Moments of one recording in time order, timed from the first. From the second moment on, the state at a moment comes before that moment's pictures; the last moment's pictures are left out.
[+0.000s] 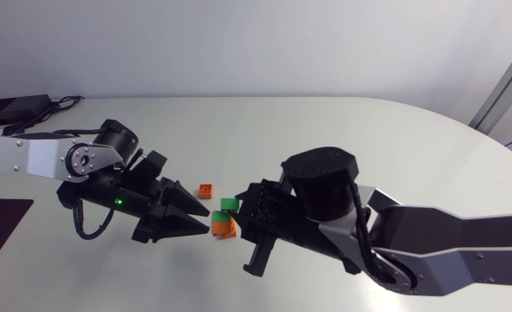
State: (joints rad) left arm -0.20 1.59 0.85 -0.59 1.05 0.88; right arm 0.89 1.42 0.65 0.36 0.01 -0.52
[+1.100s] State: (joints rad) left arm -0.22 1.63 0.86 -0.66 1.08 0.90; right arm 0.91 1.38 0.62 0.43 0.01 -0.52
